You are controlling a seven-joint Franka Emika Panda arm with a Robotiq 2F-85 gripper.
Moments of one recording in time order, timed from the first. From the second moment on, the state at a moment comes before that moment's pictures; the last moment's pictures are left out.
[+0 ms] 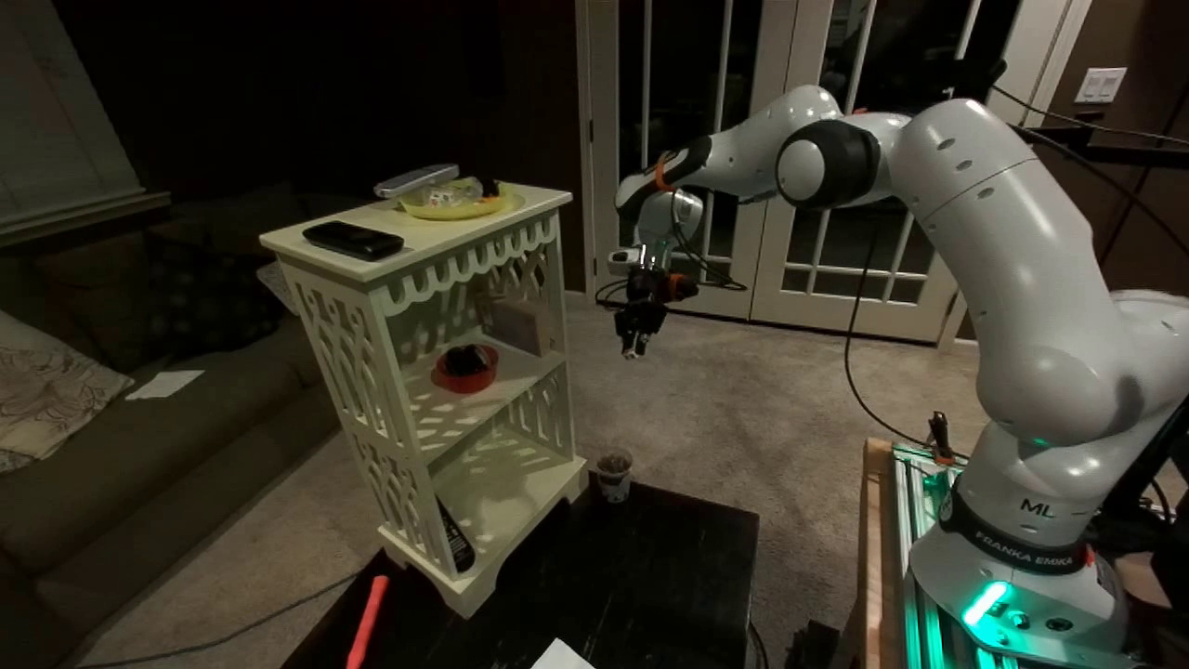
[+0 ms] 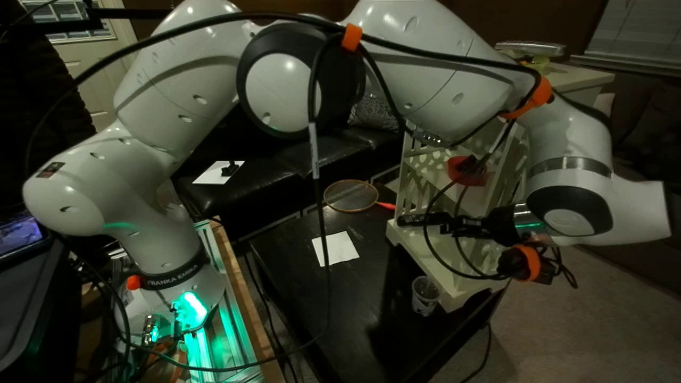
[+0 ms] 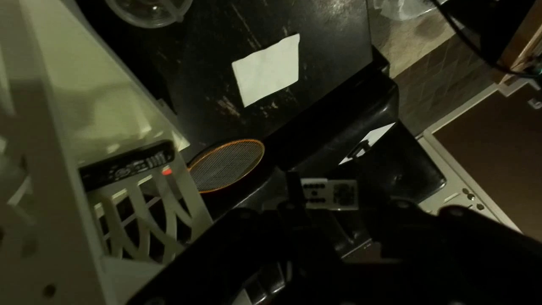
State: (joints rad) arm -0.63 0.86 0.00 -1.31 0.54 1.51 -1.83
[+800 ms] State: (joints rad) arm -0.88 0.68 0.02 -1.22 0.70 1.41 -2.06
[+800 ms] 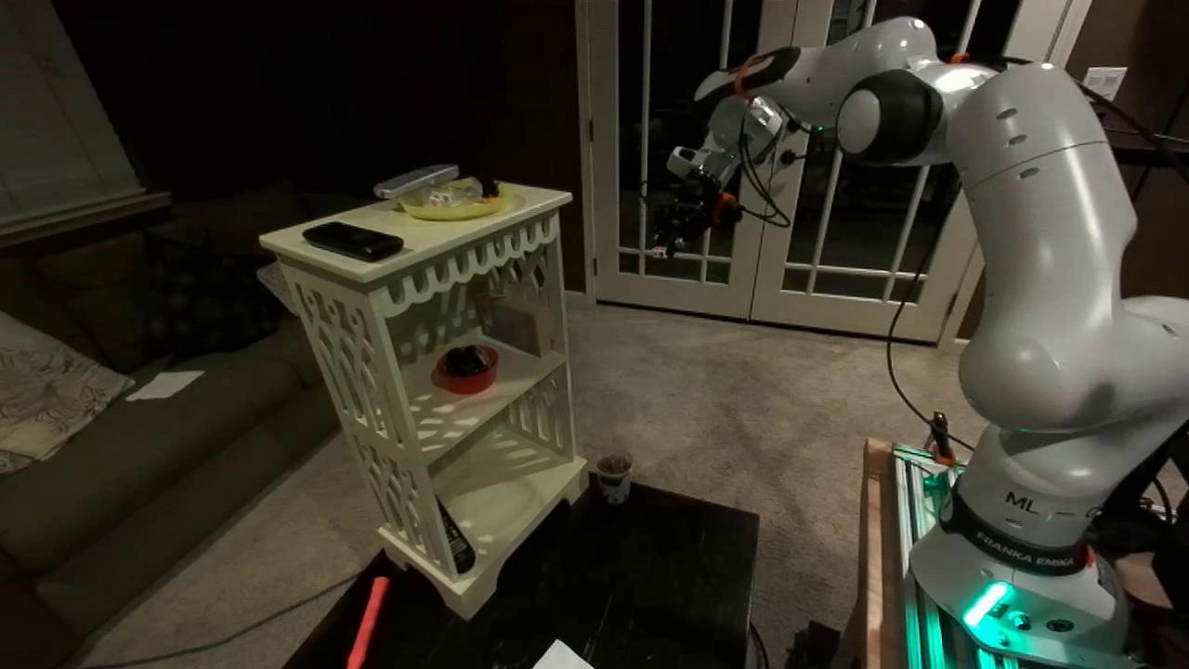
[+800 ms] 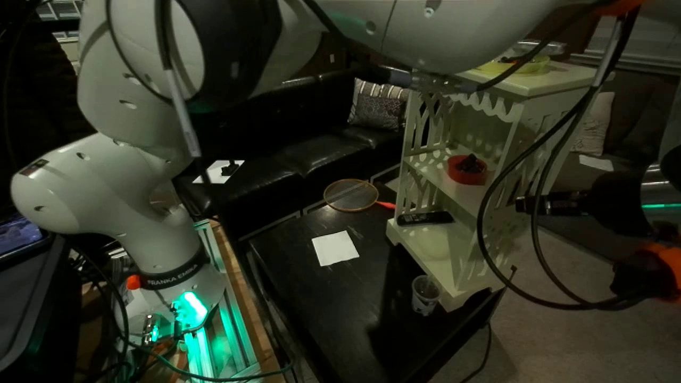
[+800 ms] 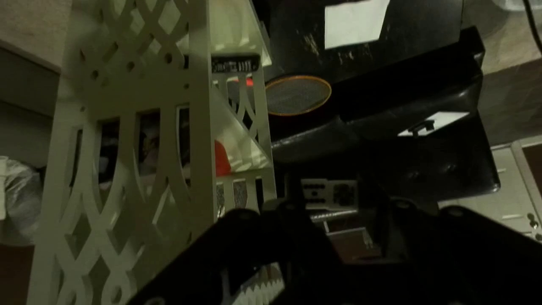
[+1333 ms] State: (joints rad) arm -0.94 0.69 0.01 -1.17 0.96 1.07 -1.77
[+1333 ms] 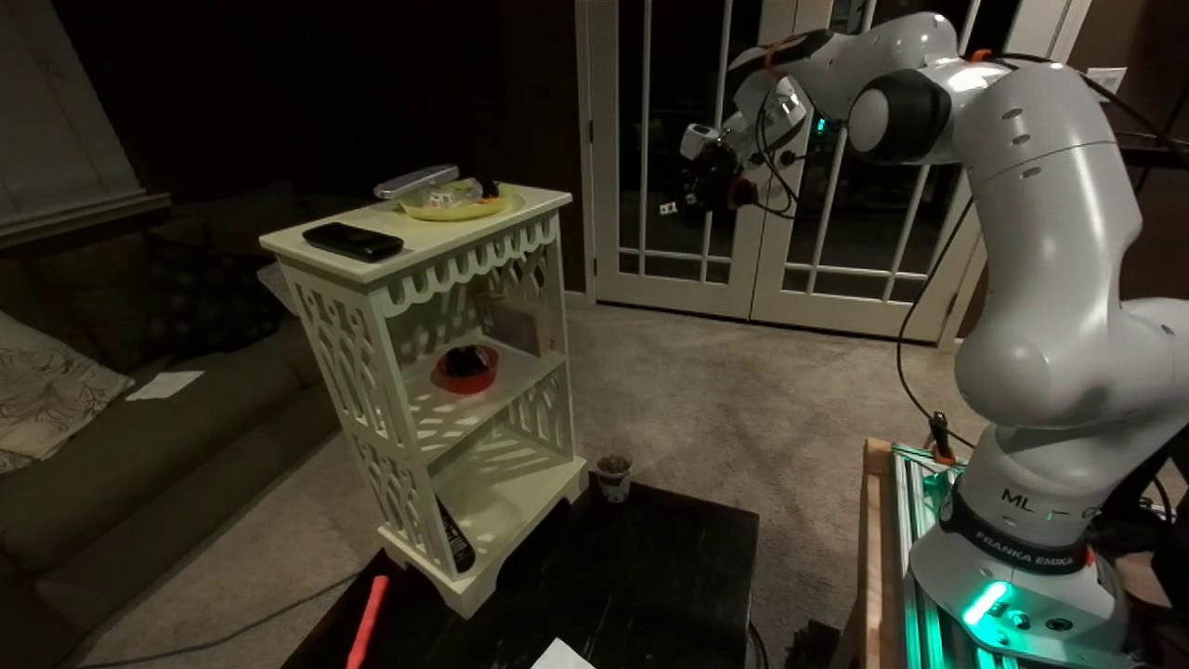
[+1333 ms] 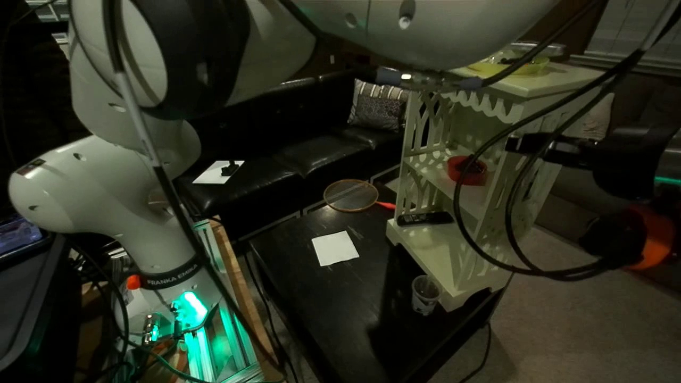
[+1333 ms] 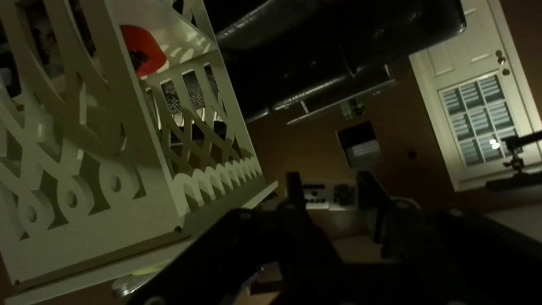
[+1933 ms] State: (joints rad) arm -0.93 0.74 0.02 -1.17 1.13 1.05 -1.64
